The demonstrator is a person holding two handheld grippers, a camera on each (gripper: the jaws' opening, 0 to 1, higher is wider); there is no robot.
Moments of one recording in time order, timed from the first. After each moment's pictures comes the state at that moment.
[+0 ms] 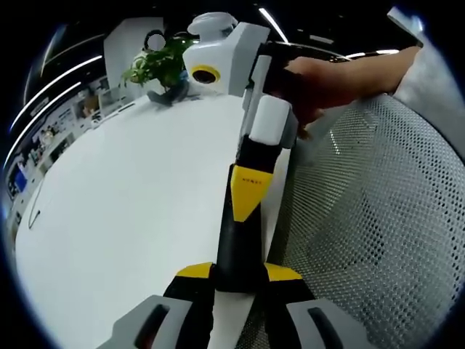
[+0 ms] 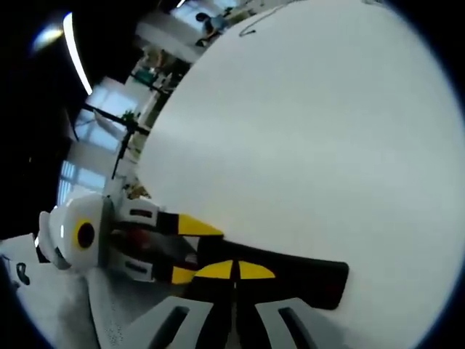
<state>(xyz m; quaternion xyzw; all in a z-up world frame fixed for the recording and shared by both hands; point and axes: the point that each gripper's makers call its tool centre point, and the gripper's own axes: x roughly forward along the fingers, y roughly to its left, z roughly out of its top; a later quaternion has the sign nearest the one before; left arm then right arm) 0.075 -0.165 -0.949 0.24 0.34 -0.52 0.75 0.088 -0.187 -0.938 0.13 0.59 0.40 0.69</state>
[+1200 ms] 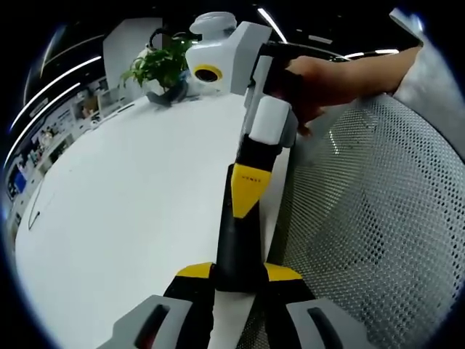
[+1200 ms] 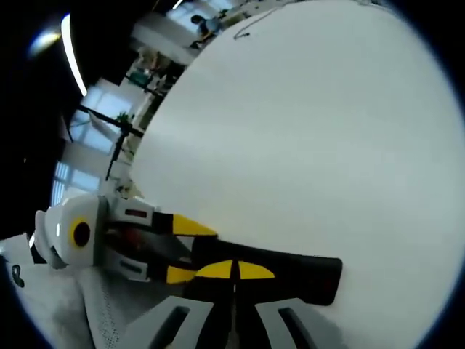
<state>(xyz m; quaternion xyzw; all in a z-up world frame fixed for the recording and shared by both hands) 0.075 -0.165 -0.949 0.24 0.33 -0.52 0.75 0.089 -0.191 -0.938 0.10 0.58 0.39 0.70</state>
